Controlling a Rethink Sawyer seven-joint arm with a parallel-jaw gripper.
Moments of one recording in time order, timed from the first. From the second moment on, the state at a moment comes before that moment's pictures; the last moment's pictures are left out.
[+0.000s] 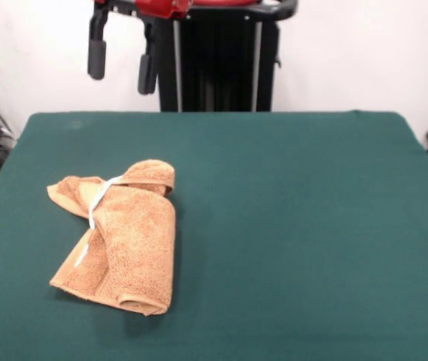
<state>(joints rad) -0.27 -0.82 -0.05 1.46 -0.10 0.67 1.99</state>
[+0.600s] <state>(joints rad) -0.31 -0.75 0.03 1.47 -0.10 0.59 1.99</state>
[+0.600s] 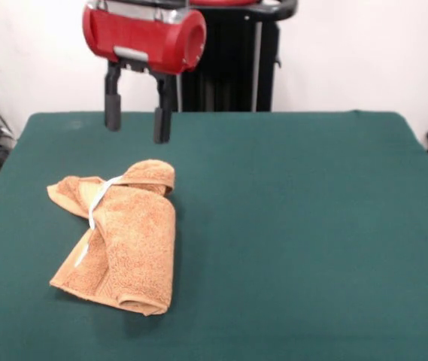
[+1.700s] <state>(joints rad) -0.28 -0.62 0.06 1.52 -0.27 0.28 1.99</state>
